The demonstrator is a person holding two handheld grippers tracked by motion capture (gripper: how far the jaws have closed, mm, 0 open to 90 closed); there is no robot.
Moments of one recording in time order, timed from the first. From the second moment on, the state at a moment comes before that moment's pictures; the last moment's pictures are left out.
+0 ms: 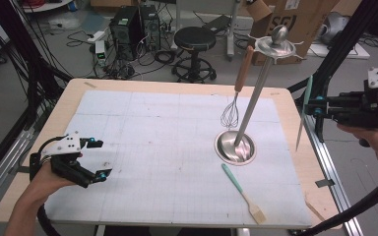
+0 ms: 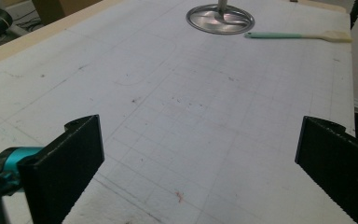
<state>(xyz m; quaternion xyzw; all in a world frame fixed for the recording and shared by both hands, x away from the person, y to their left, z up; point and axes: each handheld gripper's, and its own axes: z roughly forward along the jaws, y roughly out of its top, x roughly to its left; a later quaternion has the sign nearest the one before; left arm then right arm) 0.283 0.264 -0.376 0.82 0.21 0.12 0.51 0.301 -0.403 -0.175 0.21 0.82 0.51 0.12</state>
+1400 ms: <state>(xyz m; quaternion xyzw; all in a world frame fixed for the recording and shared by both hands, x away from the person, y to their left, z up) 0.284 0.268 -0.378 0.82 0.22 0.12 0.51 0.333 -0.399 -0.152 0.22 0.83 0.49 0.14</state>
